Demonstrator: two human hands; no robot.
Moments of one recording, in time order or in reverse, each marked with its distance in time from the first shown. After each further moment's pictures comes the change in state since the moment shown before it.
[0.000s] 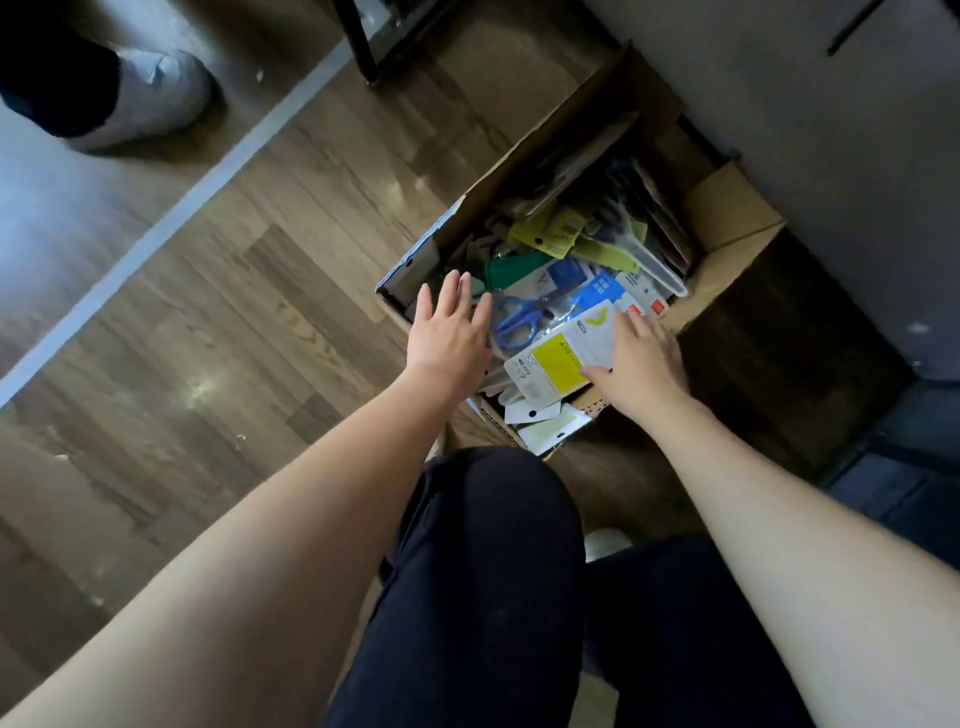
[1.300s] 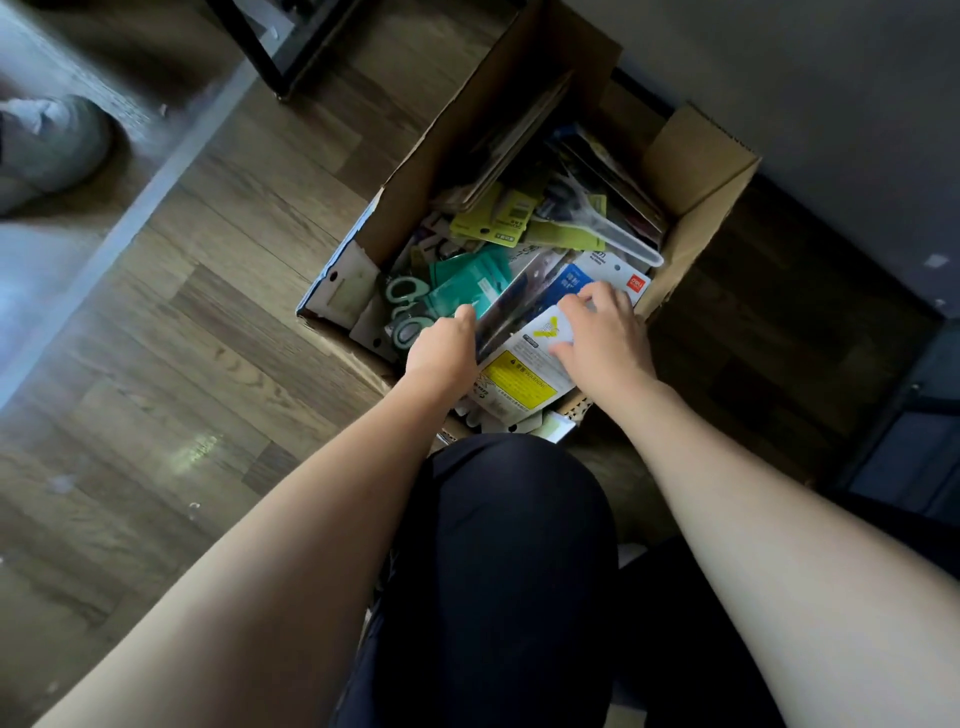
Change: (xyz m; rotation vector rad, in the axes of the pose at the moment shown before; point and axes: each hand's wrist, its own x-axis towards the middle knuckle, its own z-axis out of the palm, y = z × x) left_hand 0.065 0.046 0.047 -0.436 0.024 -0.083; right_hand 0.035 0.012 0.042 0.110 0.220 -0.041
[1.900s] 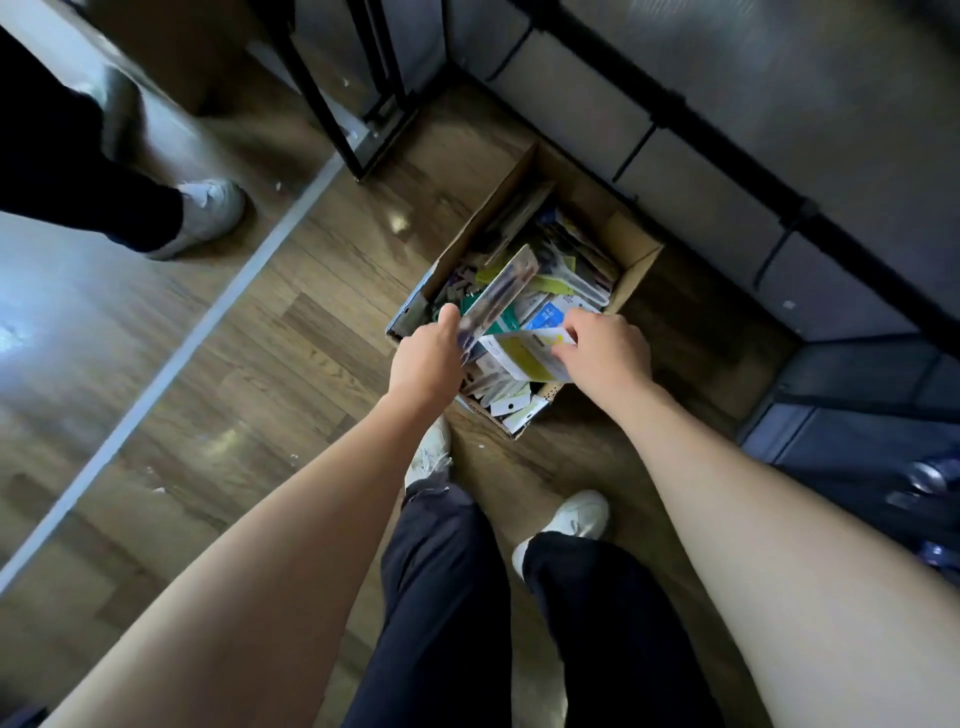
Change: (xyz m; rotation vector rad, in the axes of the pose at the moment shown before) left_hand -0.184 0.034 -0.208 -0.106 0.143 0.009; right_hand -0.126 -0.072 -0.230 0.118 -0.073 0.133
